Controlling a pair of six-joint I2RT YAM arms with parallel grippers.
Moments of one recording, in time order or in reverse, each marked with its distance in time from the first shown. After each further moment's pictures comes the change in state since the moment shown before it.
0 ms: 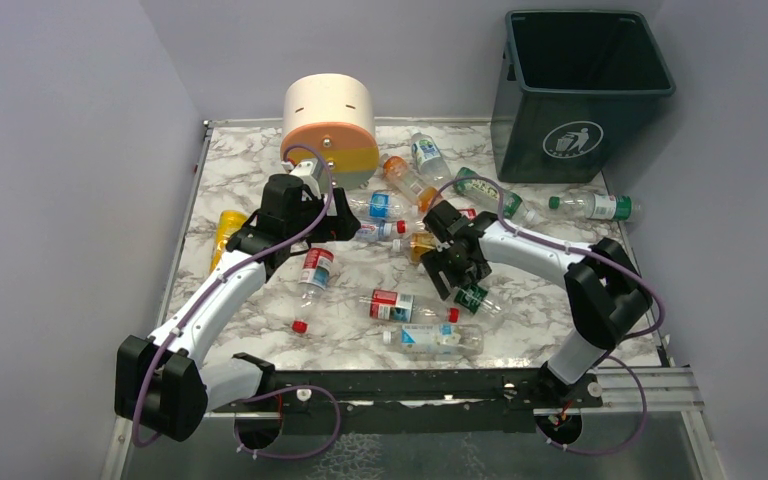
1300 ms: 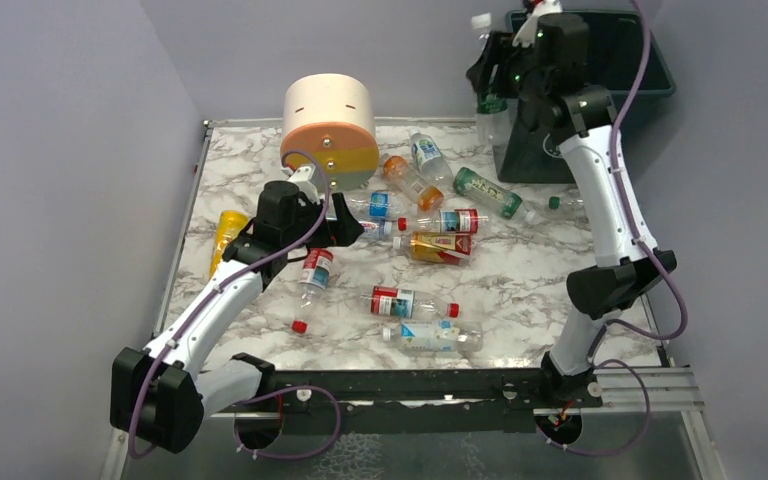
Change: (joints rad) left arm 0.000 -0.046 -0.047 0.040 0.065 -0.027; right arm -0.340 0.092 1.077 0.043 -0.077 0.010
